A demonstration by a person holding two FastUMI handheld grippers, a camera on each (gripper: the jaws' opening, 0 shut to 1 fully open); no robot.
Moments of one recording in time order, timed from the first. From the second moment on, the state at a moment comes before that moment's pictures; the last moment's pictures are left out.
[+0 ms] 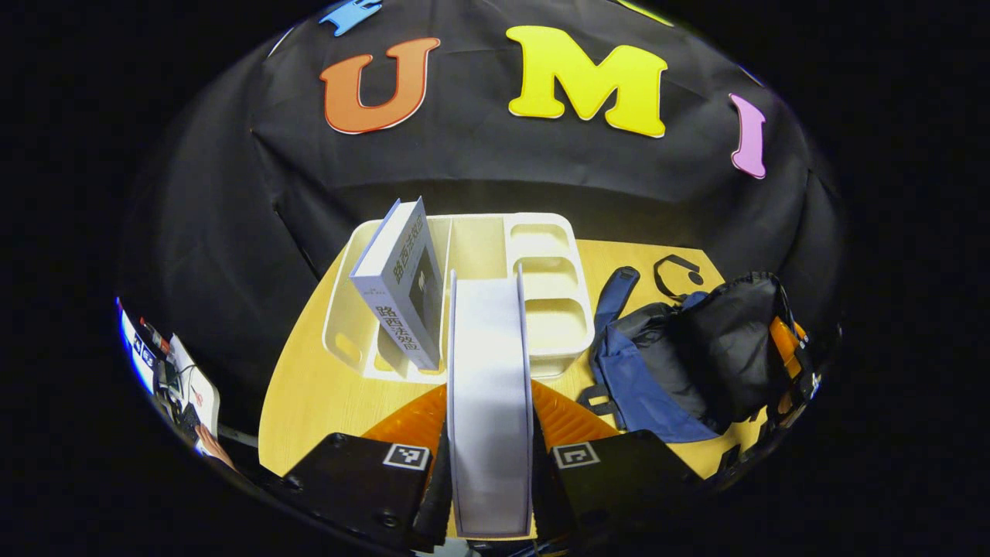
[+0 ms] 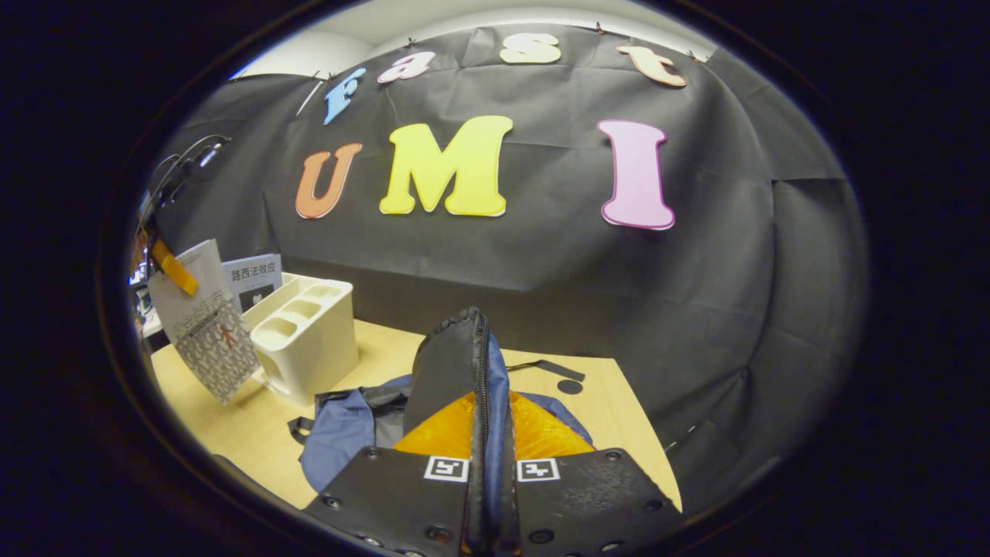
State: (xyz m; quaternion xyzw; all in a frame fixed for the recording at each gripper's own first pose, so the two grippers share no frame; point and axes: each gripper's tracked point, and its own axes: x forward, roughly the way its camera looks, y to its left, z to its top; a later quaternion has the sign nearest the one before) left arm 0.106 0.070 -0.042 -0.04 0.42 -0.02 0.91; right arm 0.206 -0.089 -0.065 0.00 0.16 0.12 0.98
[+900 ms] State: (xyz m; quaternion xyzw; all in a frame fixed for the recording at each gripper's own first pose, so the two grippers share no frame) left arm 0.097 -0.088 -0.057 -0.35 0.38 -0.21 0.83; right arm 0.204 -0.093 -0.058 -0.01 0.17 0.09 0.98
